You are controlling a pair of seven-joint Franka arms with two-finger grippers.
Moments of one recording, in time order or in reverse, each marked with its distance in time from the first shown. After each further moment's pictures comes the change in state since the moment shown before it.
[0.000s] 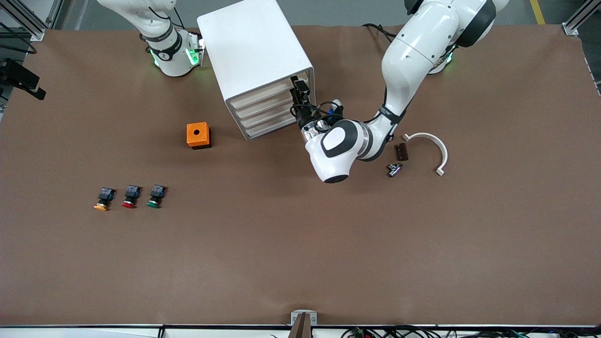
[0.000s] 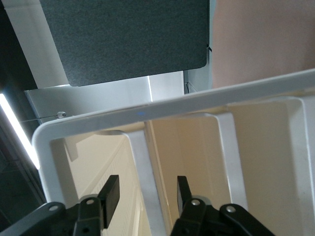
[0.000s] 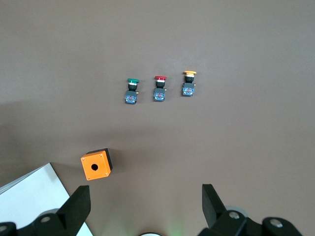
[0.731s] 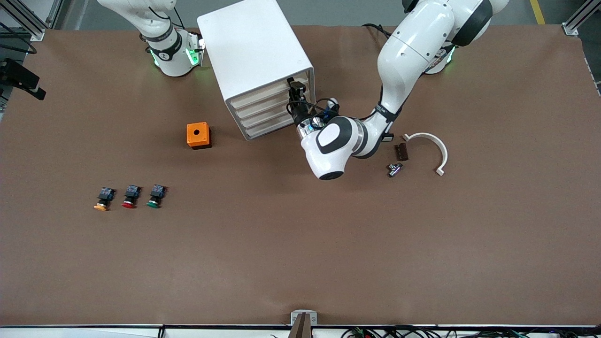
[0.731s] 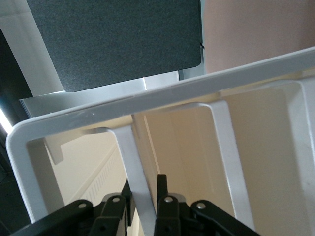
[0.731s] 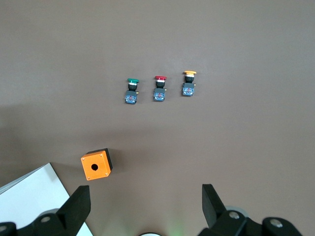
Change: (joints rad) left arm -0.020 0.001 0.001 0.001 0.000 0.020 0.041; right arm 0.000 0.000 0.000 0.000 0.000 0.000 0.000
